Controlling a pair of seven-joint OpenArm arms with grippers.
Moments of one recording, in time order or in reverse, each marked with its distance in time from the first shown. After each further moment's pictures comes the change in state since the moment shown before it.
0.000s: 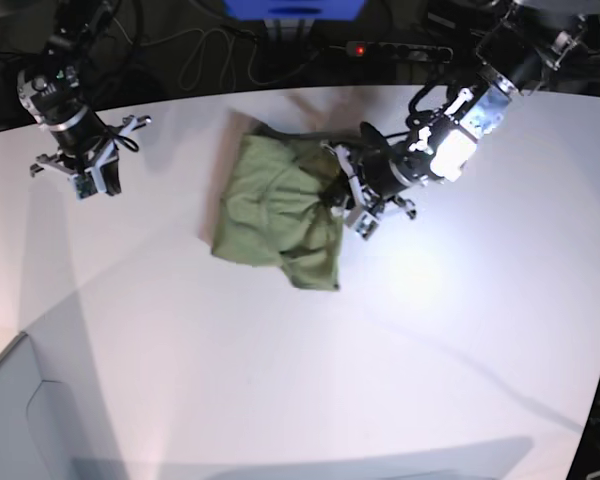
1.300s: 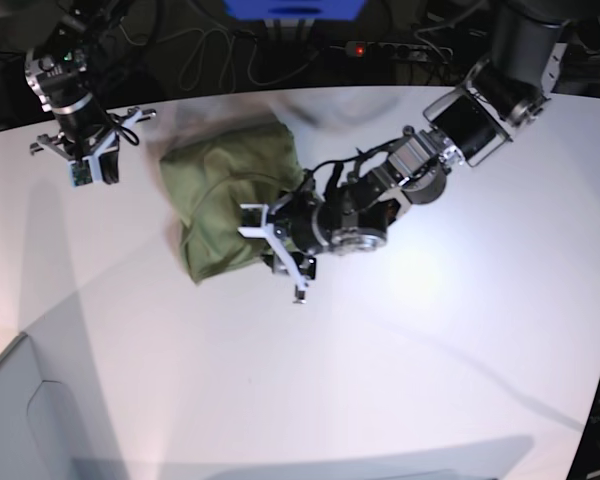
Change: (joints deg) left arm -17.7 12.0 7.7 0.3 46.4 -32.8 1.0; right arm -0.9 -7.4 3.9 4.2 0.0 0.0 -3.0
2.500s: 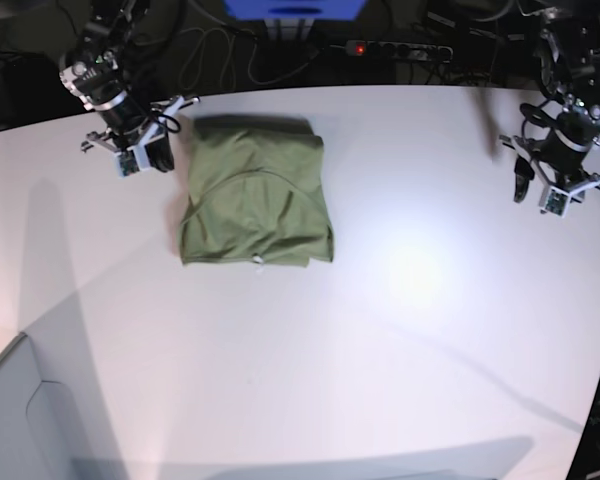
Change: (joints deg) left arm 44.3 -3.6 -82.2 12.5 -20.1 0.0 0.7; right arm -3.6 0.6 -10.5 -7.4 -0.4 0.0 7.9
